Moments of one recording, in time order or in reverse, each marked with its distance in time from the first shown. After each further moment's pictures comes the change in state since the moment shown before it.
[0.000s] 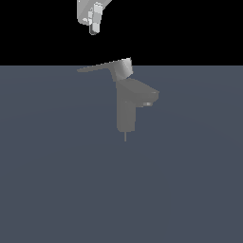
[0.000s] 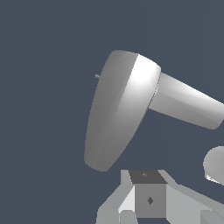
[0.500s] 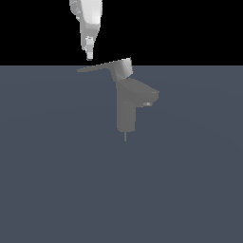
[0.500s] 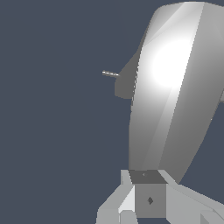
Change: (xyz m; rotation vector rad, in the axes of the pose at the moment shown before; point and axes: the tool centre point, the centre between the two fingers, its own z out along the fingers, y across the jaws) arm 0.004 -0.055 0.055 -0.049 0.027 0.219
